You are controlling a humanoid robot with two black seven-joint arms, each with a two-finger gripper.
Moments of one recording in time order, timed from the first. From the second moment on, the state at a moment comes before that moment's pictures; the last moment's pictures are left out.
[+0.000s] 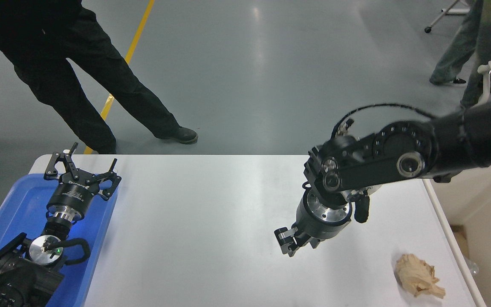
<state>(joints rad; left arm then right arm) -0.53 0.22 -1.14 -0.31 -0.10 -0.79 -0.14 2.09 -0.29 -0.71 1.58 -0.04 0.68 -0.45</state>
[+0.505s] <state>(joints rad) -0.53 0.22 -1.14 -0.31 -0.10 -0.79 -0.14 2.38 -0.52 -0.90 1.59 0.02 0.78 -0.45</state>
